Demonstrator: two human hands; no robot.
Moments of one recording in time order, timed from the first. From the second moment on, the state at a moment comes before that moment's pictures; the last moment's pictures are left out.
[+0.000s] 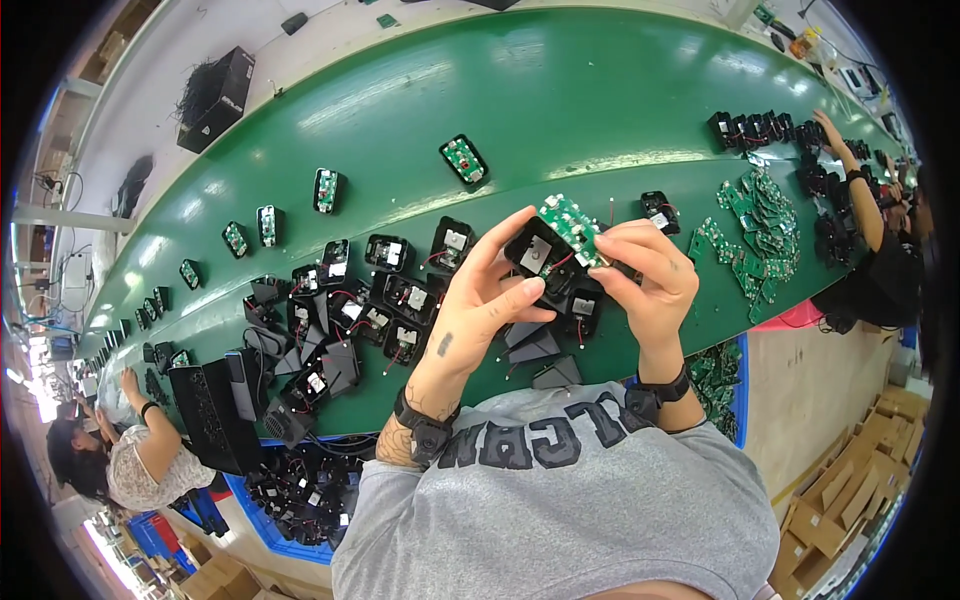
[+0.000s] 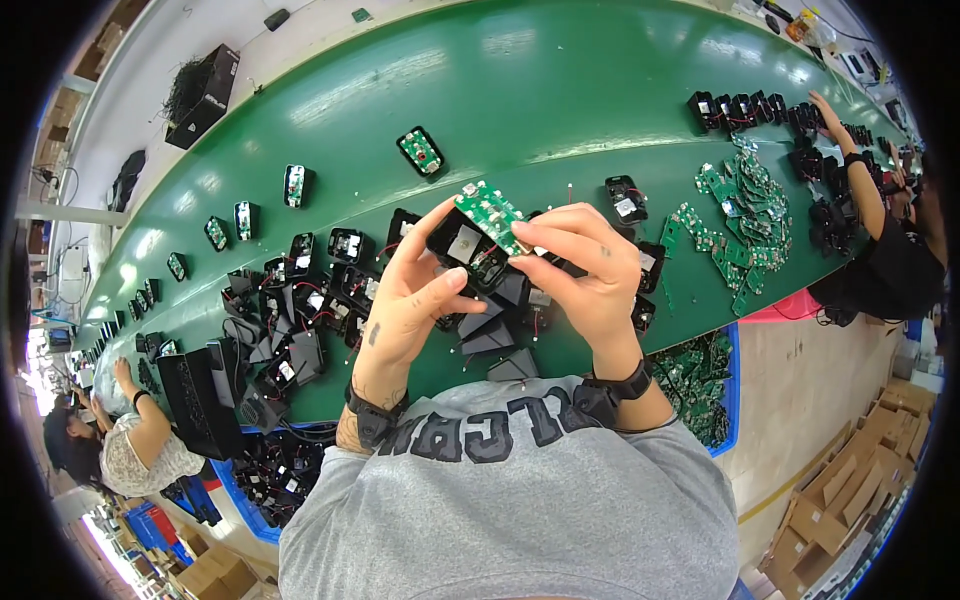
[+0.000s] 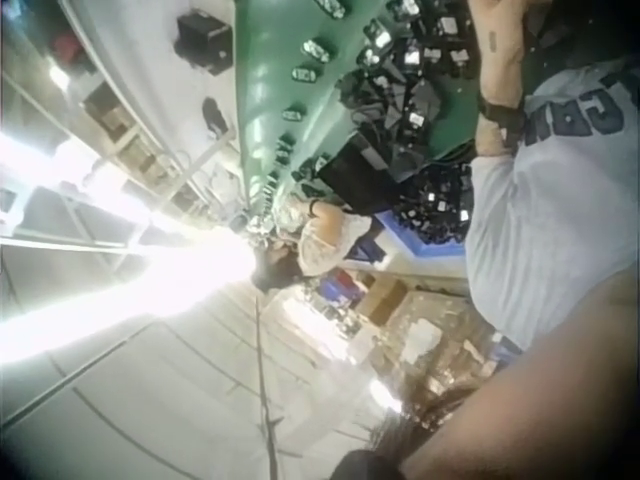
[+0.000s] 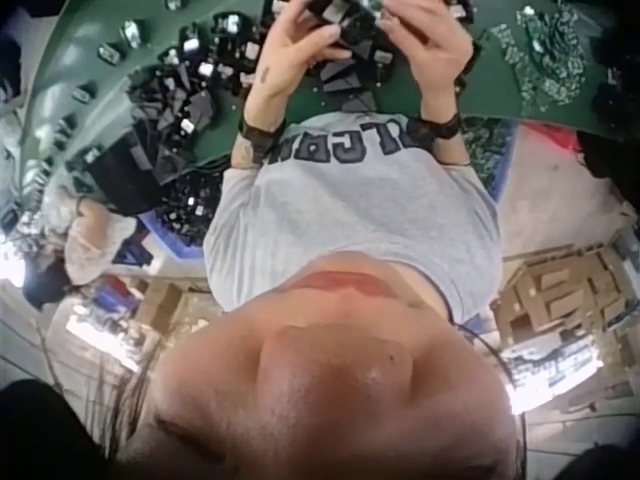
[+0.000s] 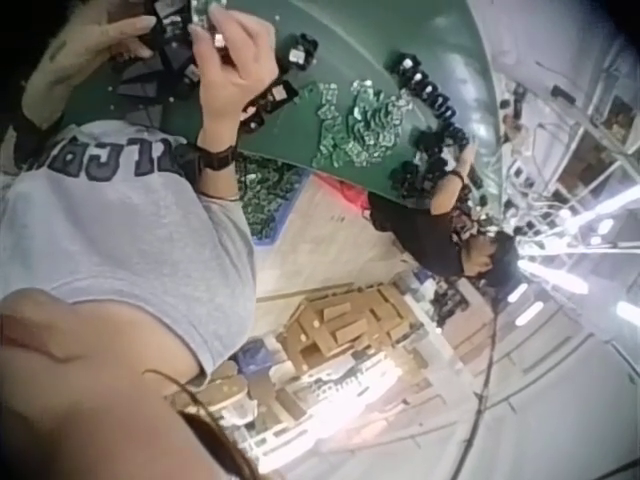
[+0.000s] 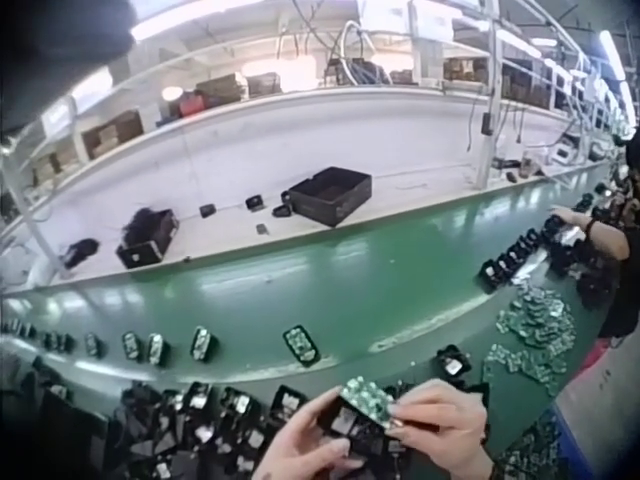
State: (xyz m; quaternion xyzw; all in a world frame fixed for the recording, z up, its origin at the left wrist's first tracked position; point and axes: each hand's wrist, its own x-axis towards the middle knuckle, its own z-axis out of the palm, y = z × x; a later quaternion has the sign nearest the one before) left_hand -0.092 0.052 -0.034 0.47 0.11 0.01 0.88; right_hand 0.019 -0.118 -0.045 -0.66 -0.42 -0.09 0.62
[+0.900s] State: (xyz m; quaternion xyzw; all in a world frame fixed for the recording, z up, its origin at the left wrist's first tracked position) left_hand -0.092 0.049 -0.039 0.42 0.06 0.01 0.90; right_hand 0.014 -0.114 -0.037 -0.70 -0.52 -0.19 0.44
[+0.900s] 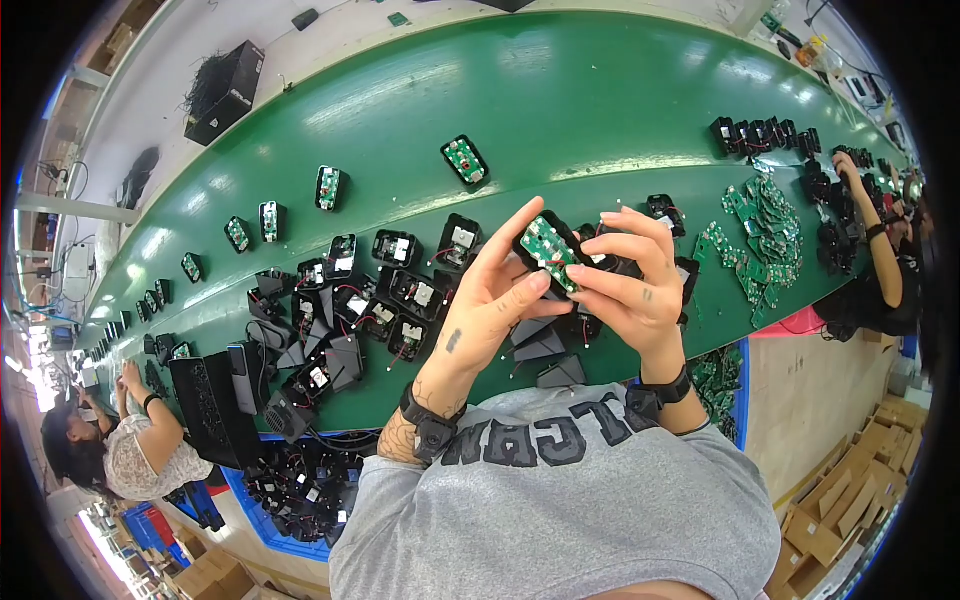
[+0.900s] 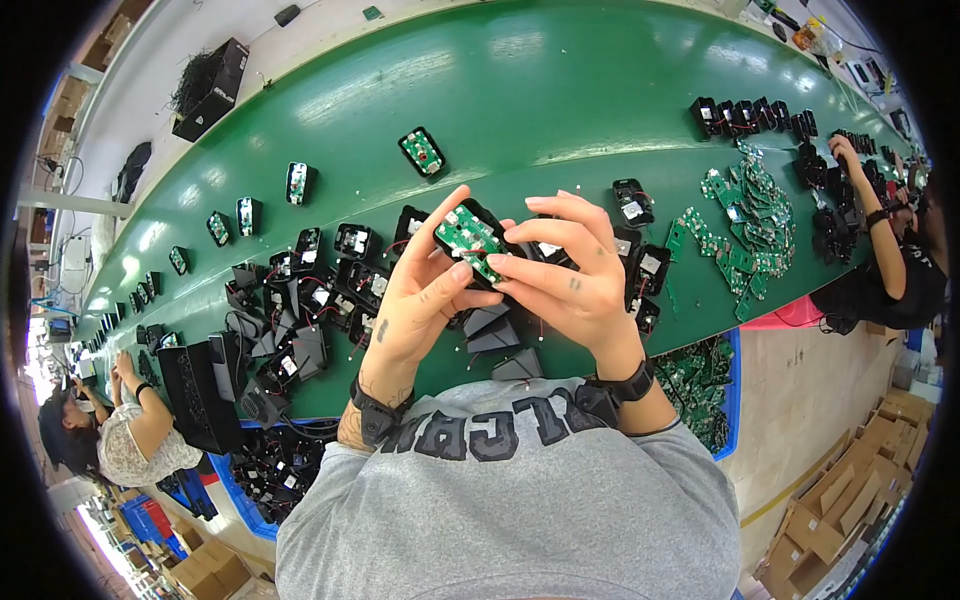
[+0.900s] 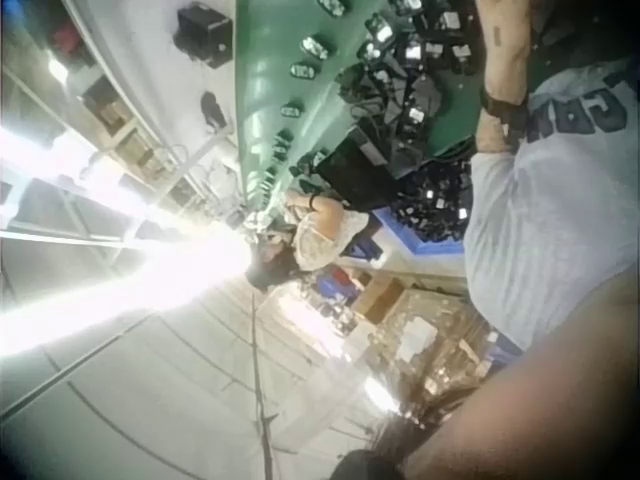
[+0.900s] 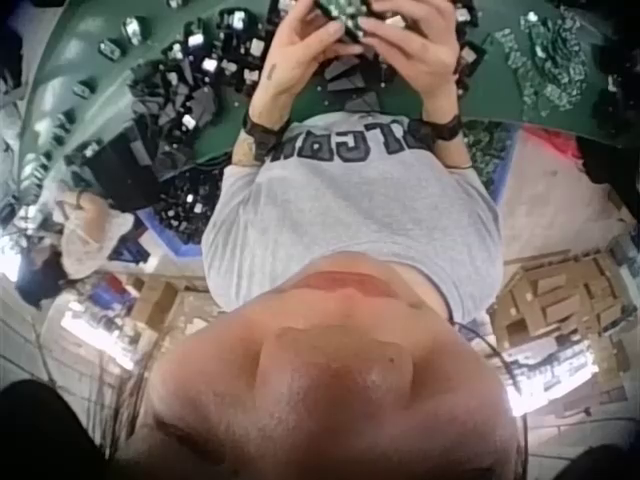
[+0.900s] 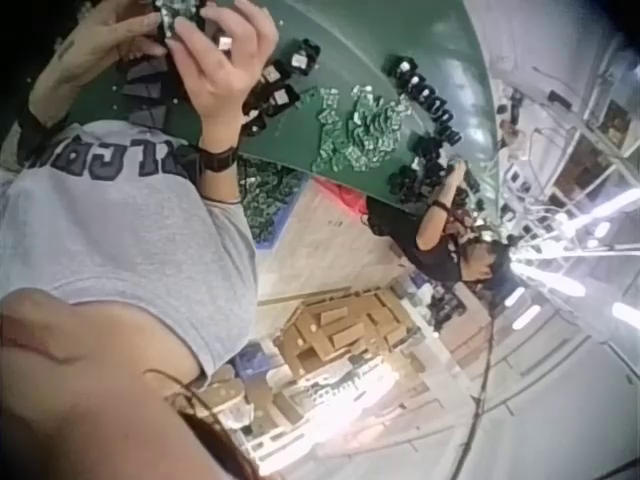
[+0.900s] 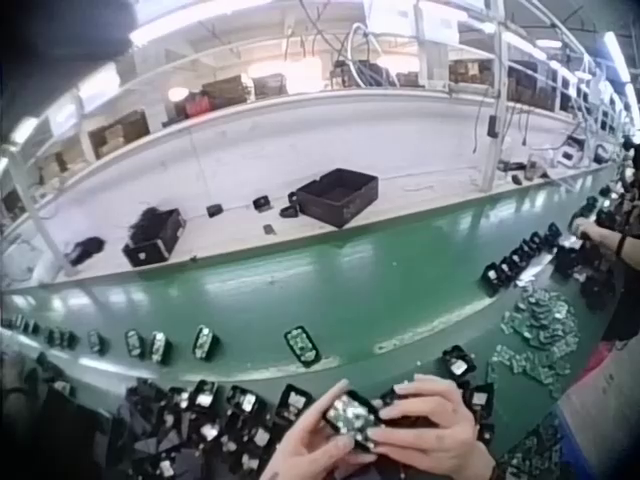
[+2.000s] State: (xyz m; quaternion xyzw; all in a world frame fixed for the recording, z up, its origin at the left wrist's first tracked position) left_hand -0.086 0.048 -0.046 0.58 0.01 0.01 0.81; right_hand 0.011 -0.098 -0.045 -0.63 -0.27 0.26 0.68
